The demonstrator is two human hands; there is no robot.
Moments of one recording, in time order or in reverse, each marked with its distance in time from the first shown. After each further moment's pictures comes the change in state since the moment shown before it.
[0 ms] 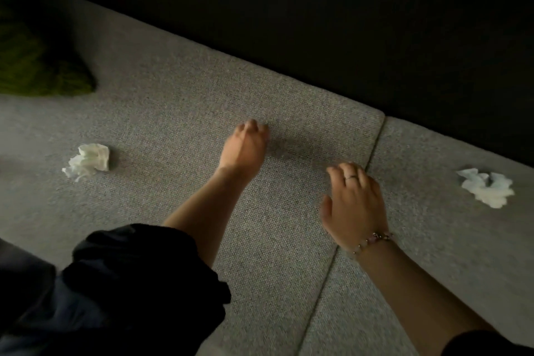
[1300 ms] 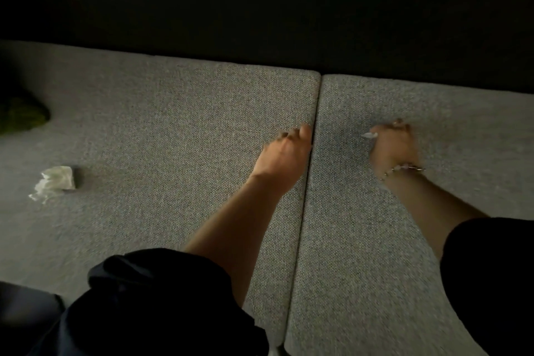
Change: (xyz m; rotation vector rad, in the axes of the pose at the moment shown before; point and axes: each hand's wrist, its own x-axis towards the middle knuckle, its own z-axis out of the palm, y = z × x) left_hand -0.059 0.142 0.019 0.046 -0.120 0.366; right_hand -0.021 0.128 0.017 0.117 -0.143 0.552
